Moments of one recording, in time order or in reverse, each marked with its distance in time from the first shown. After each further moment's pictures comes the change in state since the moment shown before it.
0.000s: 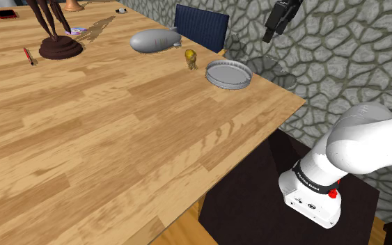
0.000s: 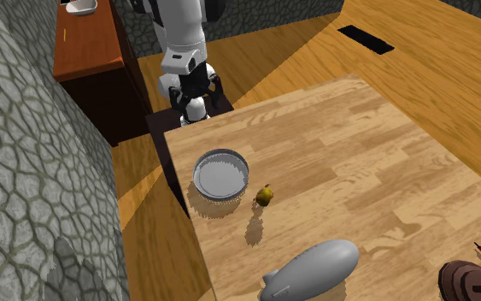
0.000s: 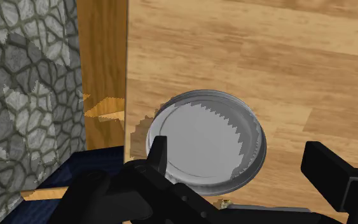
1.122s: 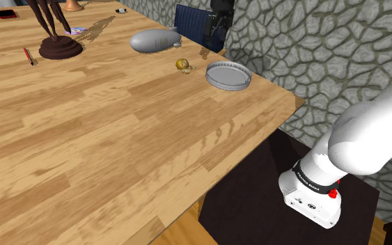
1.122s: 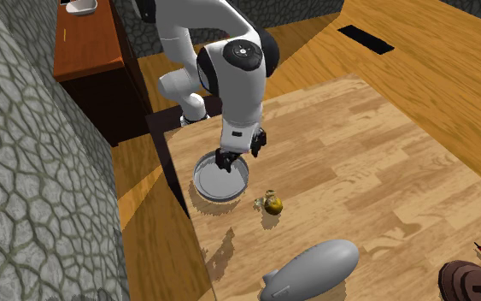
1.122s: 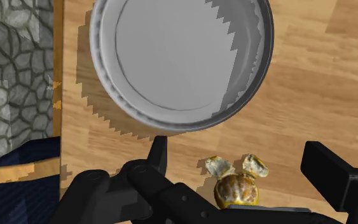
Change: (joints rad) arm 0.058 0.626 0.037 0.371 0.059 0.126 0.026
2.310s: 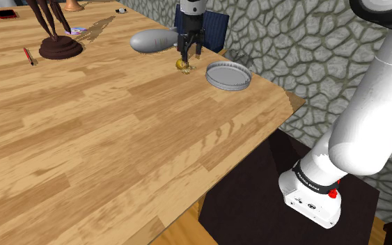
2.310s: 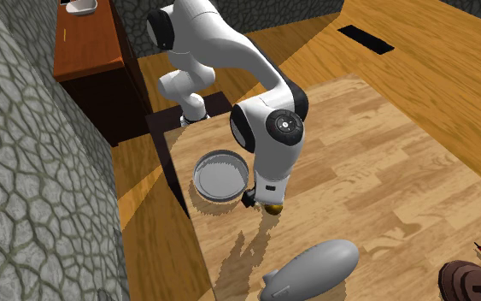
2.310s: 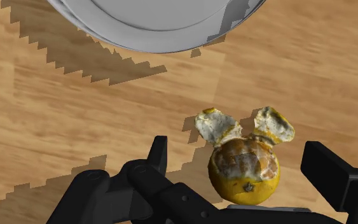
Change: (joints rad) arm 0.019 0.359 0.018 0.244 0.022 0.046 0.003
